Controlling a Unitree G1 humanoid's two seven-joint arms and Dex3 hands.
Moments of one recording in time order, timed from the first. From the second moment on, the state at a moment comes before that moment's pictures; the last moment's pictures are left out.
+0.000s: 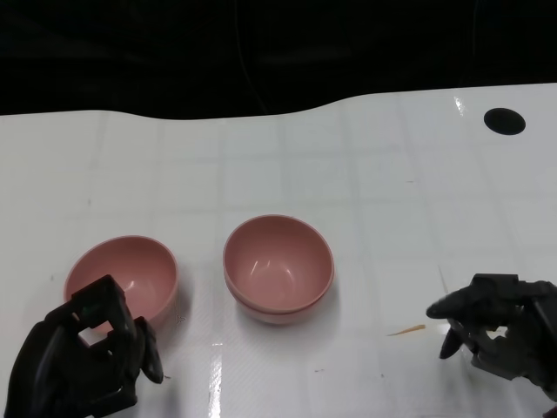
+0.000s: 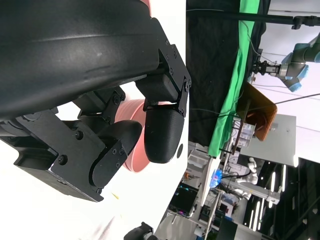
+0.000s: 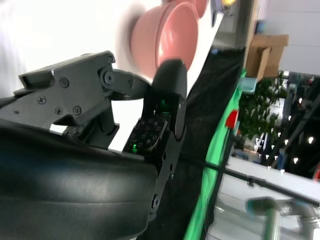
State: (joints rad) left arm 0.14 0.05 0.20 0.10 -0.47 -0.08 -0.56; right arm -0.03 -0.19 0.08 0.43 0.38 -0.53 0.38
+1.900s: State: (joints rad) left arm 0.17 0.33 0.05 -0.43 0.93 -0.08 -0.22; right arm -0.02 -0.08 -0.11 0.22 0.55 0.07 0.64
